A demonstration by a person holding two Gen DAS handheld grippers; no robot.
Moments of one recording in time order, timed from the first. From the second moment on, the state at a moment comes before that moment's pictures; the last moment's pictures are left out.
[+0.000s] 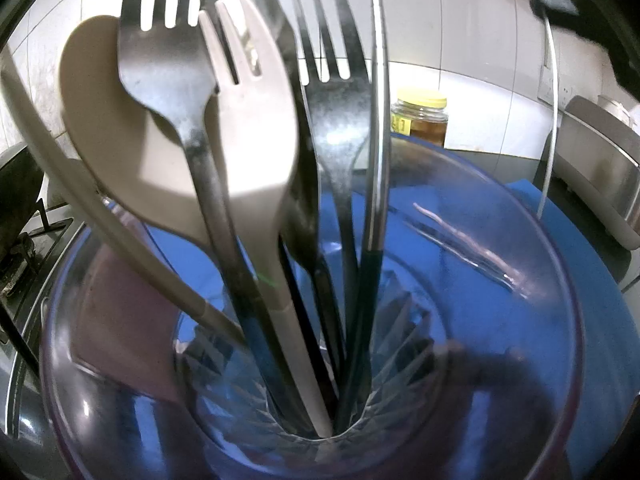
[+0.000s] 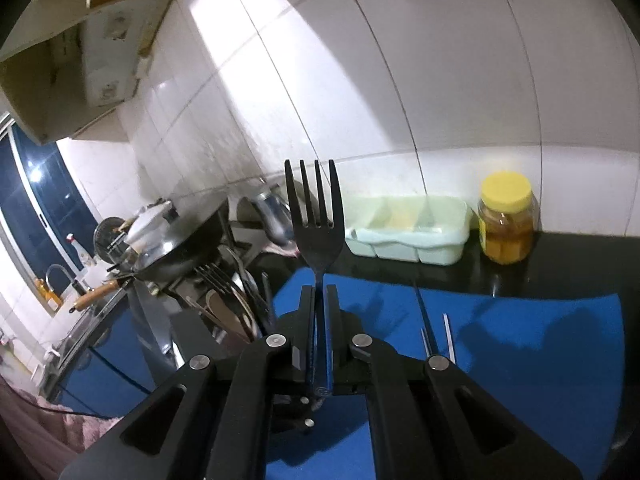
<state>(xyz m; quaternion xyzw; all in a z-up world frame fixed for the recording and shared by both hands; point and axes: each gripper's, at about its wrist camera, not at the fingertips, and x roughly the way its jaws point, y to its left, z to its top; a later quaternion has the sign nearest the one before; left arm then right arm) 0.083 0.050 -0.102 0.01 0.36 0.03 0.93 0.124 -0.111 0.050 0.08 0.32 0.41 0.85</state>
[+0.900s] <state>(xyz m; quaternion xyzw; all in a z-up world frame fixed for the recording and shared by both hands) 0.082 0.049 -0.103 0.01 0.36 0.03 0.93 0.111 -0.084 0.091 0.09 0.27 0.44 0.85</state>
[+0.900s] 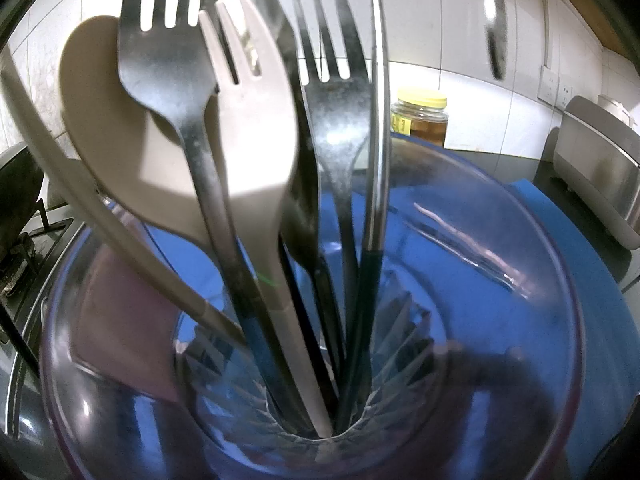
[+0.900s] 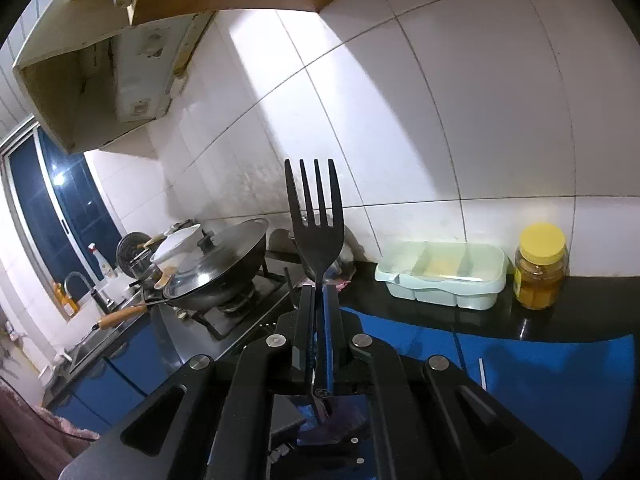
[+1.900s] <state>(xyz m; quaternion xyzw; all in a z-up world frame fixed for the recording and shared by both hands) 0.082 0.049 -0.103 0.01 0.36 0.03 0.93 0.108 -0.038 0.041 0.02 0.34 0.46 0.82</state>
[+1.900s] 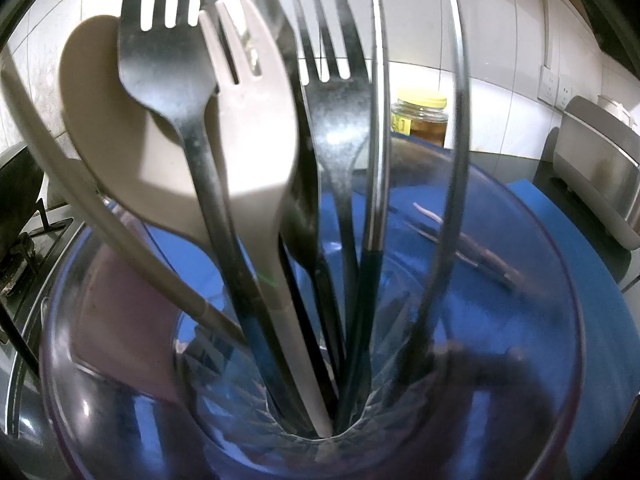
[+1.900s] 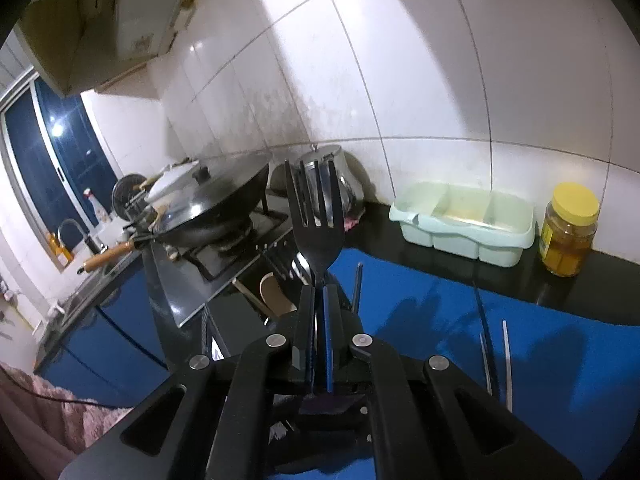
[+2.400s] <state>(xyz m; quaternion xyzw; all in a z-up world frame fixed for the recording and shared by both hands) 0.082 0.050 -0.102 0.01 0.36 0.03 0.93 0.113 -0.029 0.021 0.01 0.39 0.47 0.79</state>
